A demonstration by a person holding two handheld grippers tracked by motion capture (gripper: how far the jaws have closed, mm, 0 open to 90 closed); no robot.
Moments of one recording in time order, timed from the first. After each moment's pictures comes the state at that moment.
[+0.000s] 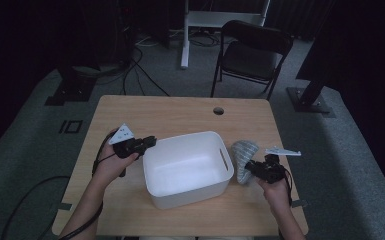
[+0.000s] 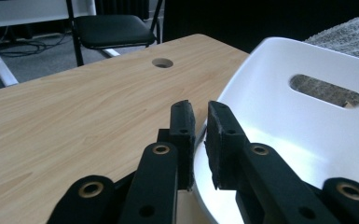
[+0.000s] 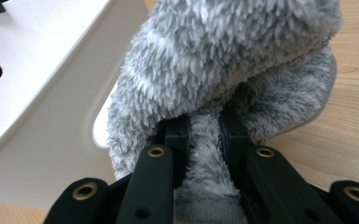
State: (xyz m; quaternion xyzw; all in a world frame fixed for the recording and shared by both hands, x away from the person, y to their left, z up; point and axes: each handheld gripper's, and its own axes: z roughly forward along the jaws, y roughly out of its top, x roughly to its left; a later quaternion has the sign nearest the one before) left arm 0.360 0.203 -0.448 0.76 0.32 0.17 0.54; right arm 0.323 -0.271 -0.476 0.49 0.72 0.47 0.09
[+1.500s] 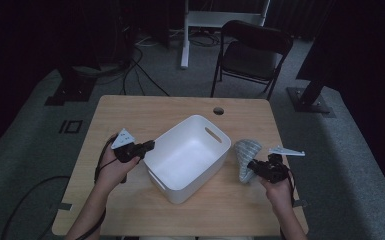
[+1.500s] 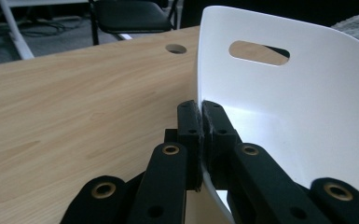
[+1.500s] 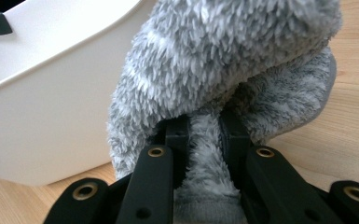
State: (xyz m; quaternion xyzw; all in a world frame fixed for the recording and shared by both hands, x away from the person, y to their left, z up) left arm 0.349 0.196 -0.456 0.75 0.37 0.18 0.52; right arm 0.321 -0.277 -0.472 0.50 0.72 0.48 0.09
